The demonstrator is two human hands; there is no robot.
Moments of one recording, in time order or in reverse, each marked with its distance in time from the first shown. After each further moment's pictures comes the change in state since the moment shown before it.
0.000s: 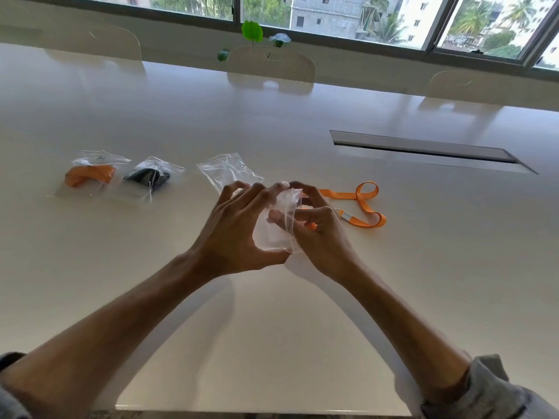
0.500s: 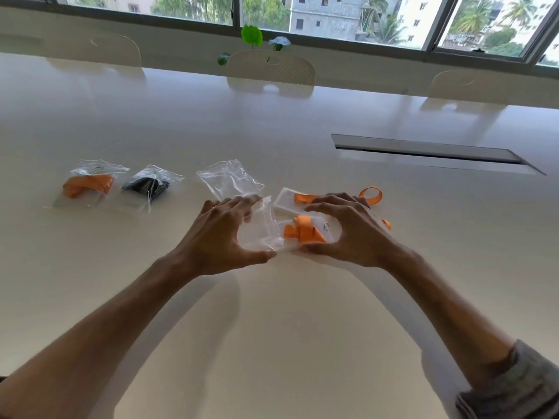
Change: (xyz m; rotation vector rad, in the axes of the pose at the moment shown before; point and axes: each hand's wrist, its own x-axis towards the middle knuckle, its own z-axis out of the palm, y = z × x) left_hand -0.011 -0.031 -0.005 0.013 -0.263 -0.298; right_hand 0.021 0.028 -0.064 -0.707 -0.278 -0.135
